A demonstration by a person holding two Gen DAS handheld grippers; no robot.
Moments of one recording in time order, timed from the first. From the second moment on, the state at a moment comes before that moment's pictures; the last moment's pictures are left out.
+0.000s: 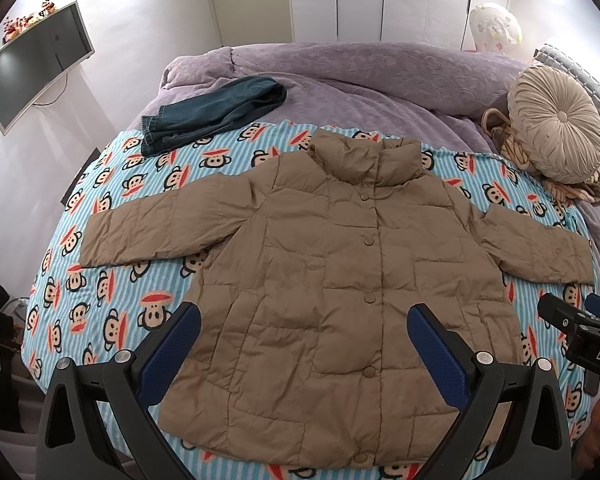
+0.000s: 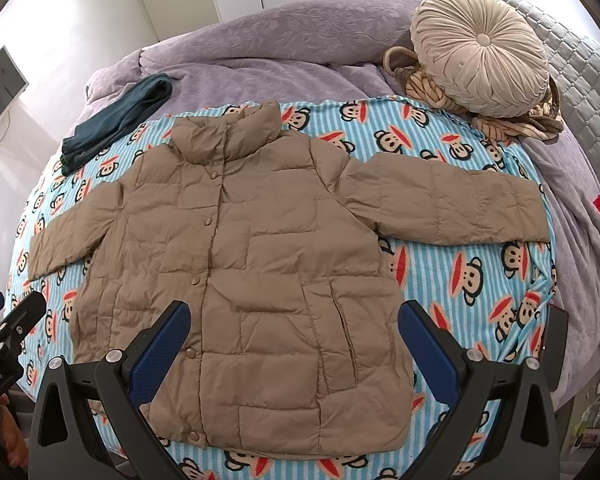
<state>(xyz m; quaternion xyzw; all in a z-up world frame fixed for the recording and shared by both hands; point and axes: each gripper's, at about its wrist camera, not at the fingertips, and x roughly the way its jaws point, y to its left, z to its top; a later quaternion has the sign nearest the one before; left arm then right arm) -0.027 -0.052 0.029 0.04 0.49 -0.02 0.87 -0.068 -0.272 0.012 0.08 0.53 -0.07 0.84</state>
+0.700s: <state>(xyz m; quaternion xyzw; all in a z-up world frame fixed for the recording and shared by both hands) -0.025 -0.054 0.031 0.04 0.49 -0.02 0.87 -0.067 -0.272 0.011 0.08 0.53 -0.07 0.84</state>
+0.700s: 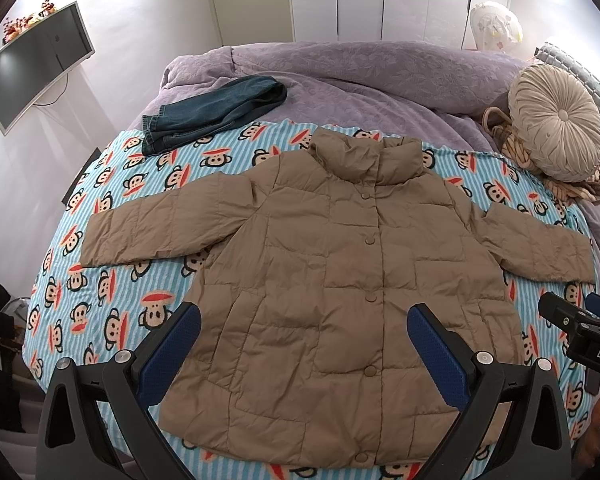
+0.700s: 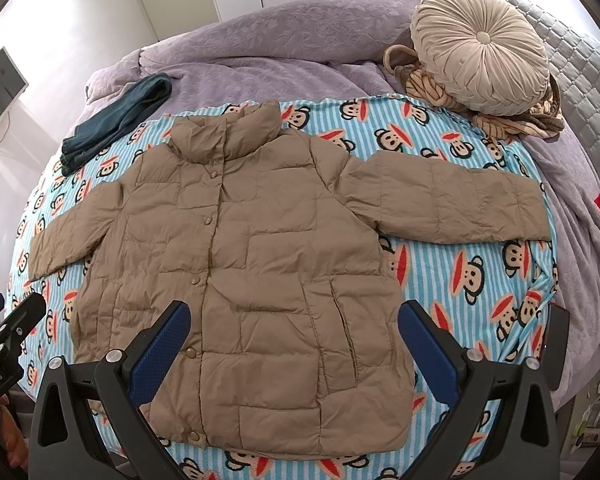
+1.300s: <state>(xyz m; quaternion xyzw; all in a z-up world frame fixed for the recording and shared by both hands) -0.014 -0.030 0.001 0.00 0.53 -0.03 0.84 -0.059 -0.272 -0.013 0.14 0.55 -0.04 0.82</state>
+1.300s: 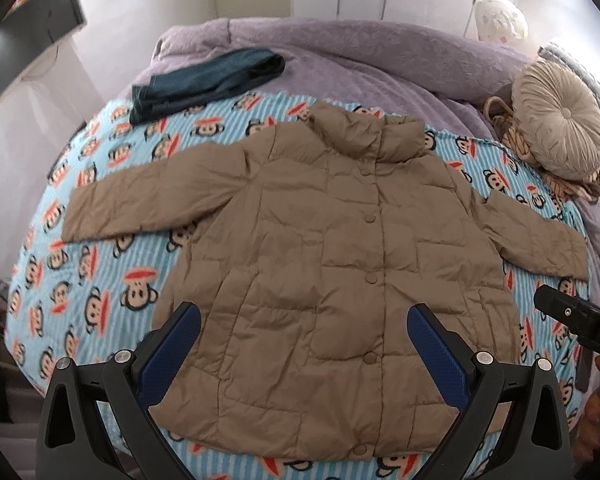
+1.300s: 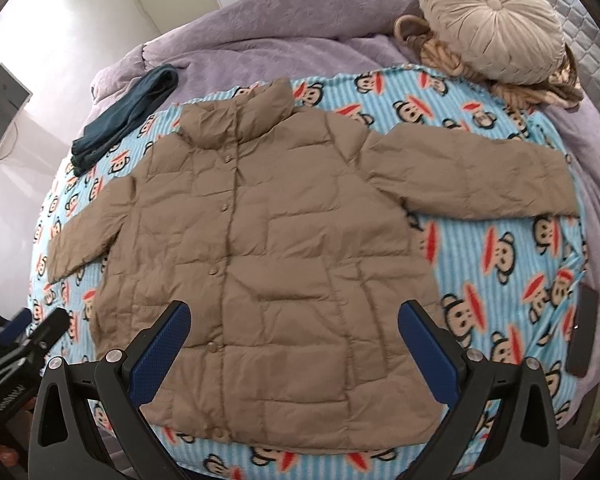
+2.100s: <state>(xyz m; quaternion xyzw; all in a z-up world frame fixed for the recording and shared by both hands) 0.148 0.288 -0.202 -0.27 0.53 0.05 0.80 0.029 -0.084 -0.151 0.19 0.63 0.02 0.75</state>
